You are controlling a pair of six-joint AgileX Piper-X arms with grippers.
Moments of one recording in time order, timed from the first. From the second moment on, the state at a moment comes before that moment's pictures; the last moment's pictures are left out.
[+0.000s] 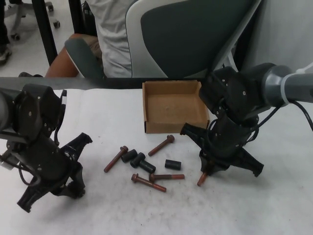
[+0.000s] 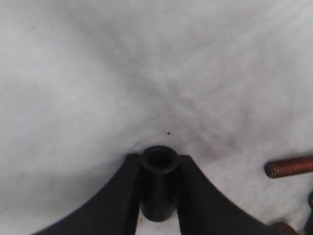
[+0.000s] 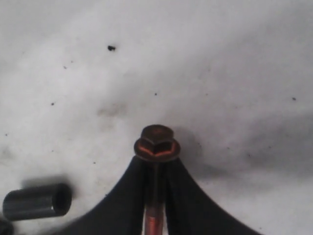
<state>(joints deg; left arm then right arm) -13.2 99.3 -53.5 39.5 13.3 -62.1 26.2 111.3 -75.1 47.3 -2.8 55.7</state>
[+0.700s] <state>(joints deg) -16.3 55.4 -33.0 18.5 14.2 -32.1 26.2 74.4 -48.7 29.0 1.9 46.4</state>
